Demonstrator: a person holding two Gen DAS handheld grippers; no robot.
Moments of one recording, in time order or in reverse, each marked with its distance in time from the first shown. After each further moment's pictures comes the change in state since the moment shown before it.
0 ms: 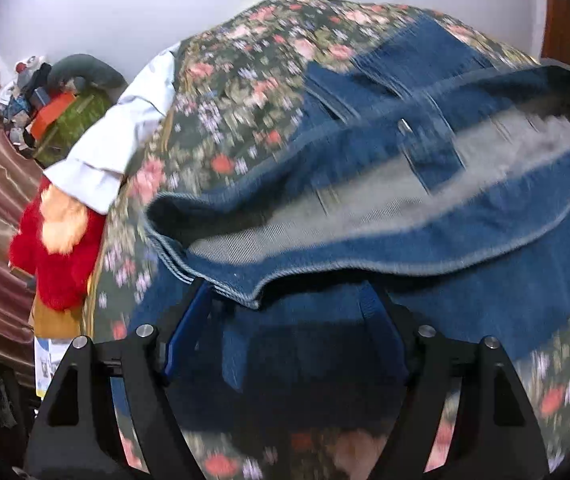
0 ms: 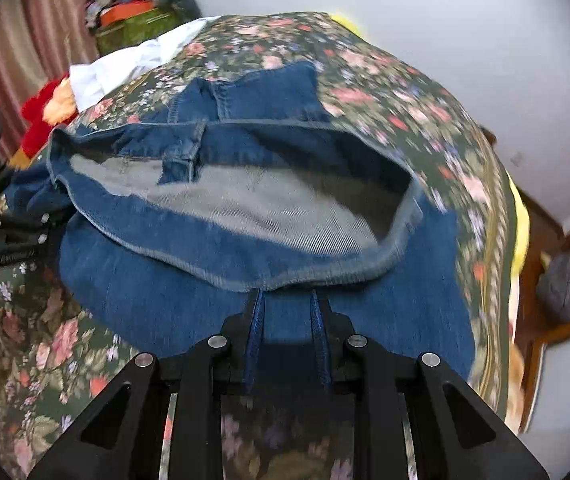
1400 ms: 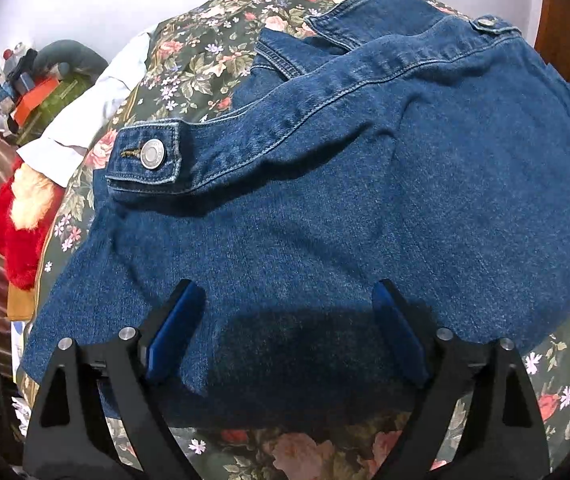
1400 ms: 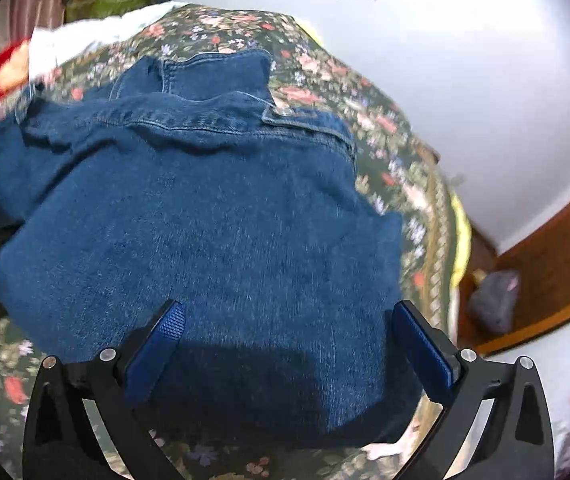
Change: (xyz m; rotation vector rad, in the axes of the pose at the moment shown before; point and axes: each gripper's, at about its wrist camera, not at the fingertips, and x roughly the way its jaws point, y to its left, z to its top) left arm 0.009 -0.044 -0.034 -0.014 0.054 -0.079; right arm 0.003 -0.015 -0.029 0.013 -0.018 -0.229
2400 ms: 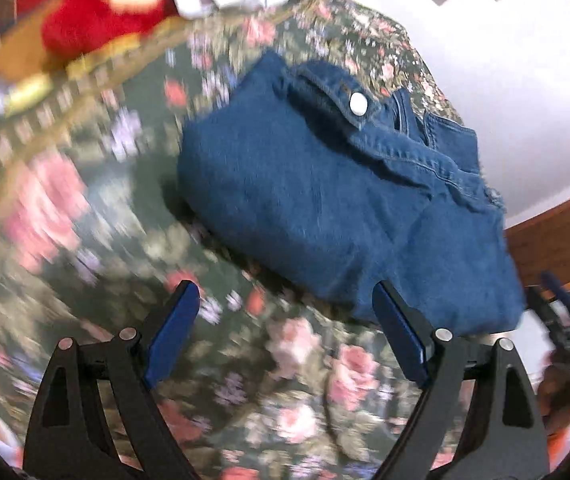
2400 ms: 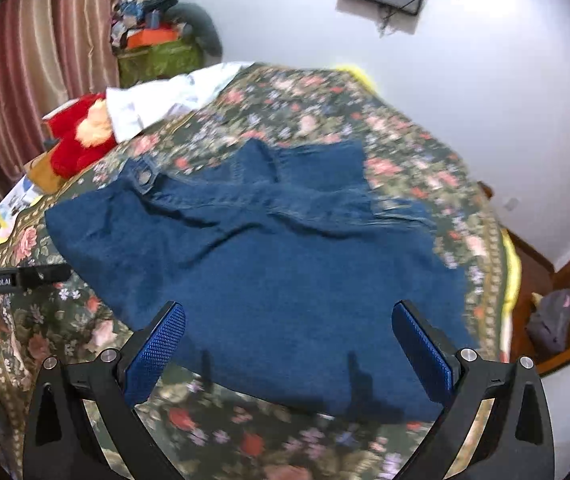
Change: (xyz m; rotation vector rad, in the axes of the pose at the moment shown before) left arm -0.047 0.121 -0.098 -0.743 0.043 -0.427; right arm -0.076 0.088 0.033 -0.038 -0.129 0.214
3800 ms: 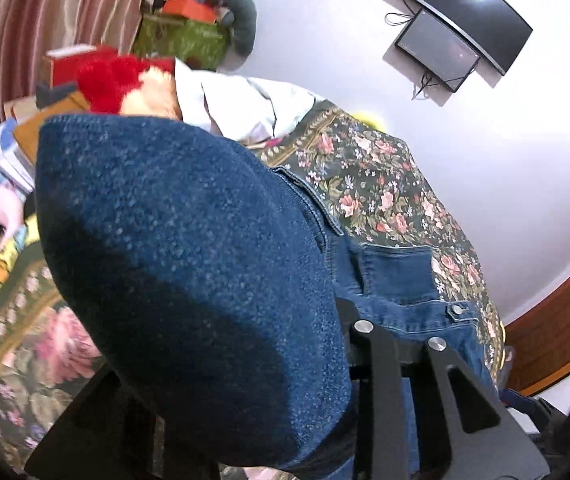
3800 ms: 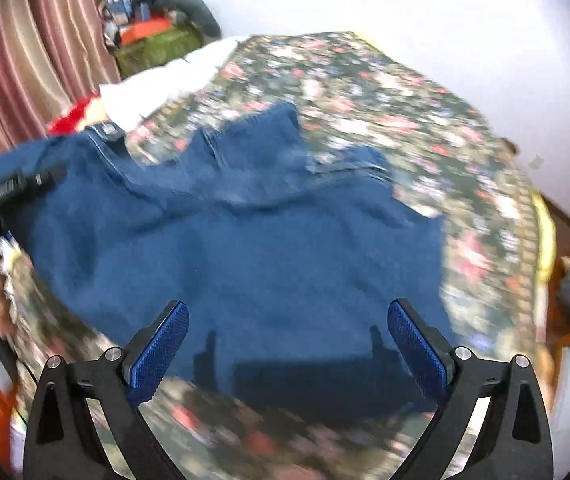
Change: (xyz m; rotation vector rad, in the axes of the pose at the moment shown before) left arm -0.047 -0.049 0.052 0.002 -0.453 0.096; right arm 0.038 -0.014 0.010 0.130 0.094 0.164
